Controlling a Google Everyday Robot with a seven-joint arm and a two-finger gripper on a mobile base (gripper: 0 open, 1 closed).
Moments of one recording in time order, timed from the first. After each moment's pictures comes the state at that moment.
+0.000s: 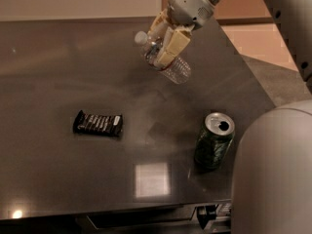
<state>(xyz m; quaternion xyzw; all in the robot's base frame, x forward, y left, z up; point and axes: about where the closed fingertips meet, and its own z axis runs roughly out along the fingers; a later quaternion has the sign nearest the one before) 0.582 -0.006 0.969 -0.80 0.49 0.24 0.25</state>
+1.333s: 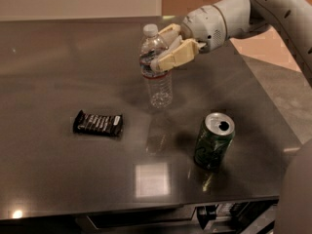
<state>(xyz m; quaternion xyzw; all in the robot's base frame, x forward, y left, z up) 0.538 -0.003 0.984 -0.65 0.46 0.48 0.35</state>
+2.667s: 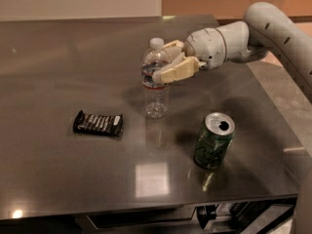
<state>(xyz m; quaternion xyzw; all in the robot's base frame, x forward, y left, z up) 0.535 -0.008 0.956 -0.61 0.45 0.52 0.39</state>
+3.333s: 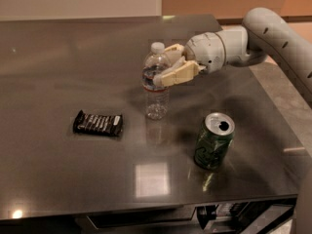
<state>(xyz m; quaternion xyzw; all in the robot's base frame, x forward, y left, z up) 0.539 -0.010 0.945 -0.61 0.44 0.52 0.40</state>
